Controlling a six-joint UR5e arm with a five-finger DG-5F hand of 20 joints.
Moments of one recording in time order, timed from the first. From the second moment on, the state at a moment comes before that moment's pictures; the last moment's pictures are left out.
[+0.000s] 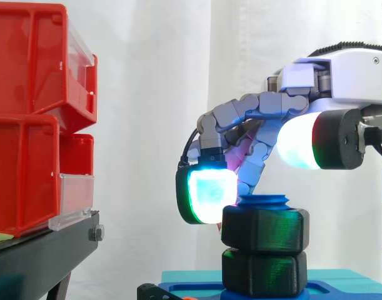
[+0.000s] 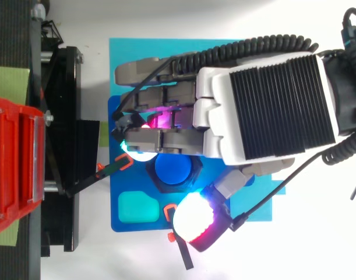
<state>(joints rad) 0.07 -2.24 -1.14 -2.89 -1.82 -1.52</state>
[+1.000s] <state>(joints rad) 0.00 -2.24 -1.08 -2.95 -1.88 -1.54</state>
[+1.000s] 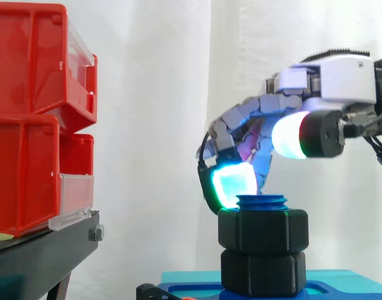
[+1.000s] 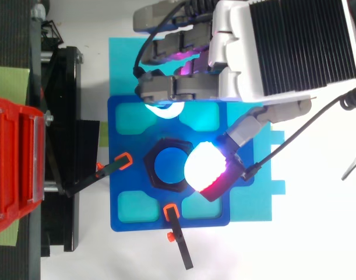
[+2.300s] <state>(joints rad) 0.07 -2.24 -1.14 -2.91 -1.84 -1.47</state>
